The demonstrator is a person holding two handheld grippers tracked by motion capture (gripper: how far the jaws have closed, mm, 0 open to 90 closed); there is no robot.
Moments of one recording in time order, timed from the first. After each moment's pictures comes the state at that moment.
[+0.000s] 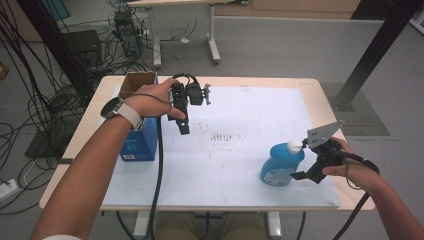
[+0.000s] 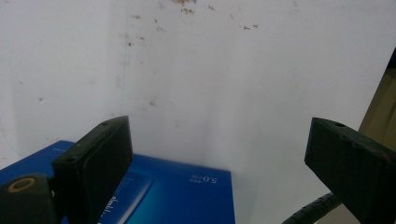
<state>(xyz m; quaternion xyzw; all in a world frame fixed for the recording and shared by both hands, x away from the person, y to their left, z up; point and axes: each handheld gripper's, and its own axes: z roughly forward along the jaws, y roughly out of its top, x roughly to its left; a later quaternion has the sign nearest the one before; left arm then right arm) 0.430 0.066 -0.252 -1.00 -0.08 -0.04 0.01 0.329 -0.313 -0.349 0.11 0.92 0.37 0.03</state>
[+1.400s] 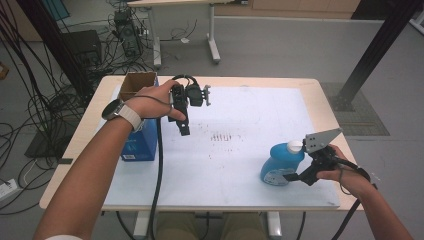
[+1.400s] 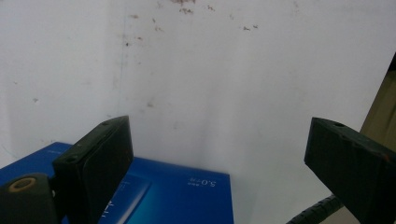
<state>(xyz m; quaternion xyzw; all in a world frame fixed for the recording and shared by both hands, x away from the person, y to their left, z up) 0.430 0.067 -0.257 -1.00 -0.09 -0.04 0.00 0.328 -0.312 -0.375 0.11 0.90 0.43 0.03</state>
